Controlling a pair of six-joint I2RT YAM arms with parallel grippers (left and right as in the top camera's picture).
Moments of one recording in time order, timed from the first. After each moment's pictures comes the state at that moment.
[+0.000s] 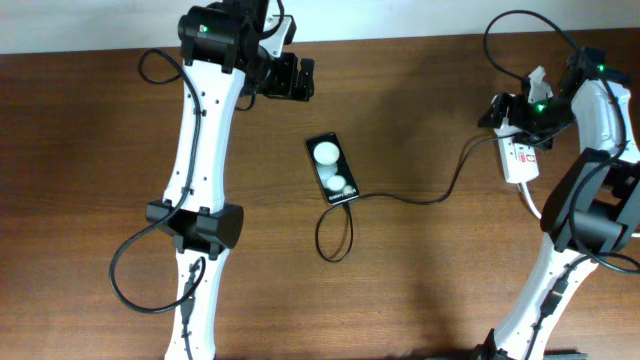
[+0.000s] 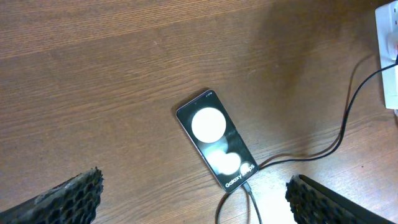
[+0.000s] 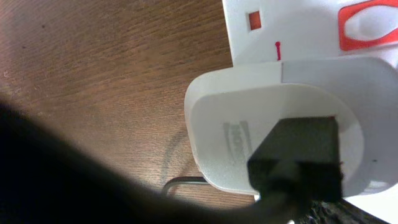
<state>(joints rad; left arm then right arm) -0.29 2.51 3.03 -1.69 0.23 -0.09 -0.39 2.36 2.02 -1.13 -0.45 -0.09</state>
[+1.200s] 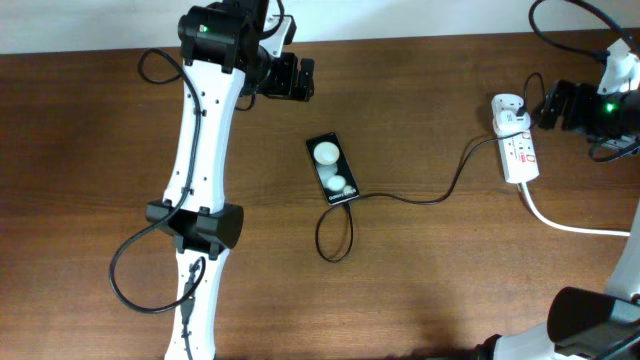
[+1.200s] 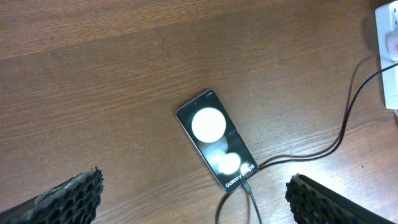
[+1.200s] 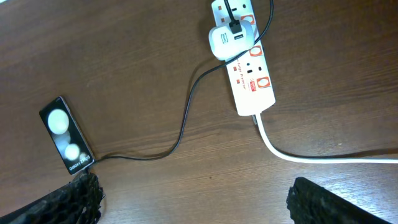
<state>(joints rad) -0.29 2.51 3.03 -1.69 0.23 -0.09 -0.39 1.70 1.99 -1.45 -0.23 -0.03</state>
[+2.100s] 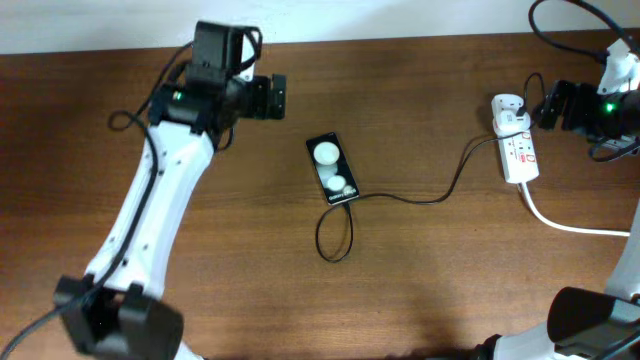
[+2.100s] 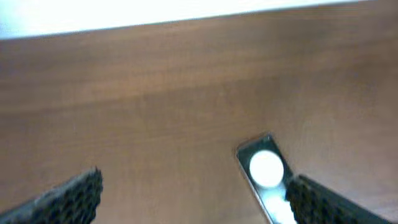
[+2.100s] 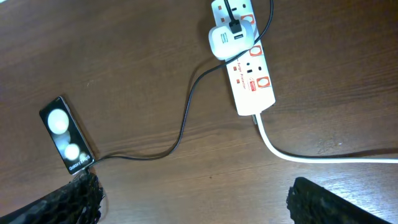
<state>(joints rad) -0.26 1.78 1.76 -0.80 -0.02 -0.09 -0.39 1.70 1.99 -1.45 -0.23 -0.03</state>
